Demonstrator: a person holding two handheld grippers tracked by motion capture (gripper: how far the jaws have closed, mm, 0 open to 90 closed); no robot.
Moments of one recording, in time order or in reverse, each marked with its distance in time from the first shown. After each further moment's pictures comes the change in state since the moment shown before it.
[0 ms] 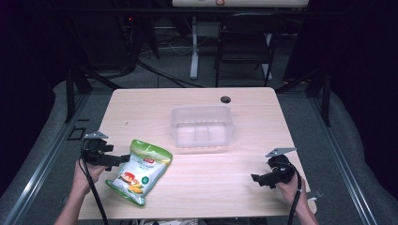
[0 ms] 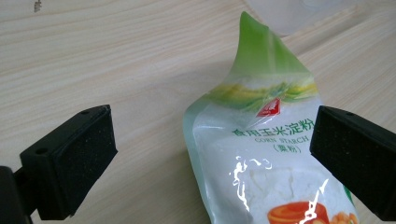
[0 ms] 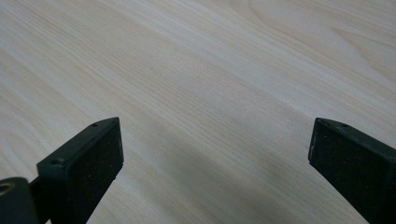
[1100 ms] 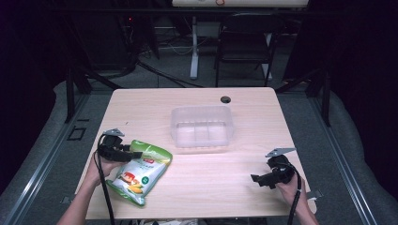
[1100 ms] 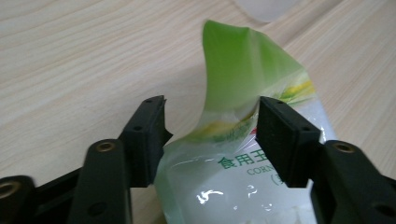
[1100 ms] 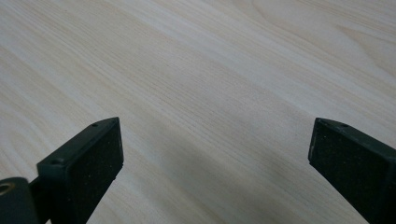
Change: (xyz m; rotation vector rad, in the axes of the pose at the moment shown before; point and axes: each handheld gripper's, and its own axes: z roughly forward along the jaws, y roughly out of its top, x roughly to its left) left arm -0.004 0.014 0.039 0.069 -0.073 0.093; right arm 0.001 0.000 0.001 0.006 0.004 0.003
